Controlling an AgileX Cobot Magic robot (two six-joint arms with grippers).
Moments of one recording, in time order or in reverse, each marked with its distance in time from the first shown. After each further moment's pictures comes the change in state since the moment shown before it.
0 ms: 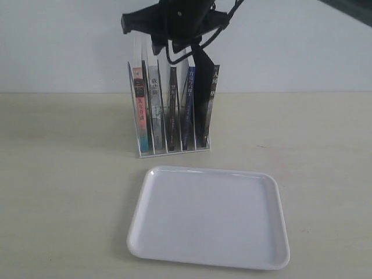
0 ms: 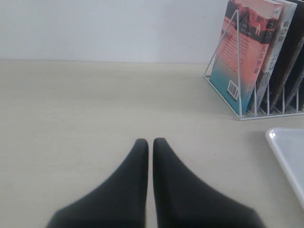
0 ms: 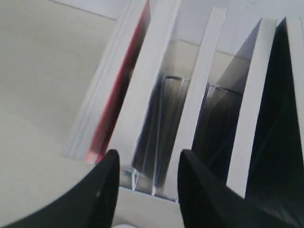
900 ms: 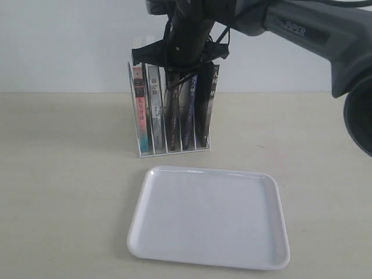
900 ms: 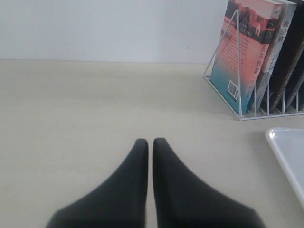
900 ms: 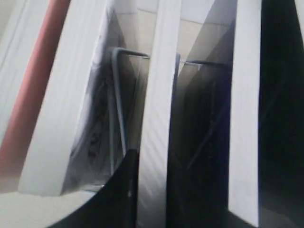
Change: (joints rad) left arm 0.000 0.000 0.000 0.000 0.000 0.000; right arm 0.000 0.109 -0.023 -0.112 0.008 0.132
